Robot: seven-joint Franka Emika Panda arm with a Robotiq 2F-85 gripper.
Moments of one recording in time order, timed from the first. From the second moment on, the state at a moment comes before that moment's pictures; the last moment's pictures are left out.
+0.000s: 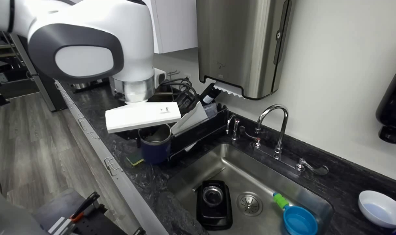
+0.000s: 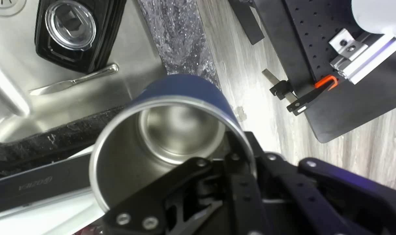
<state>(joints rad) -0.16 -0.72 -0.31 -2.72 0.03 1.98 -1.40</state>
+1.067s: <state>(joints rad) 0.09 -0.85 -0.25 -2.72 0.14 1.98 -1.37</state>
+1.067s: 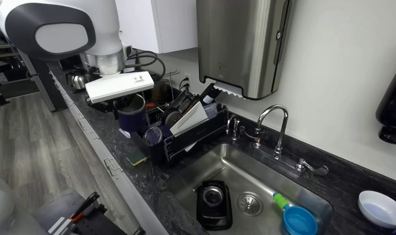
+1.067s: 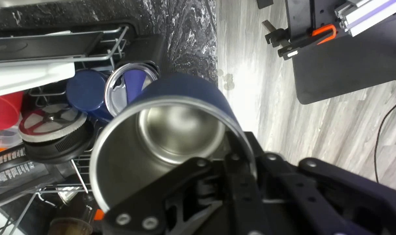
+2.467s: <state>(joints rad) 0.23 -0.64 -0.11 -2.54 0.15 2.05 -1.27</state>
